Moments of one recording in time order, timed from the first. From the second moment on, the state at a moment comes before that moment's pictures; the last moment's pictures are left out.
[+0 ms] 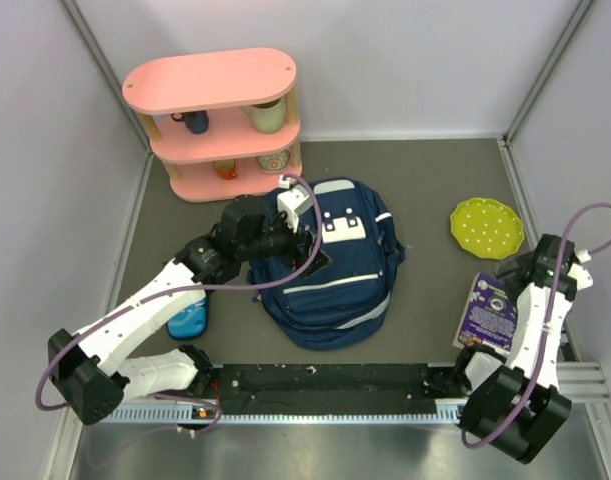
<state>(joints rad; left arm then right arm) -0.72 1.13 1.02 -0.33 0.34 -0.13 -0.52 0.89 0.70 -0.85 0.18 0.71</state>
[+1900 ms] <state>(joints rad) -1.04 2.20 1.59 0.01 0.42 -0.70 -0.71 0.82 0.31 -0.49 -0.47 0.66</state>
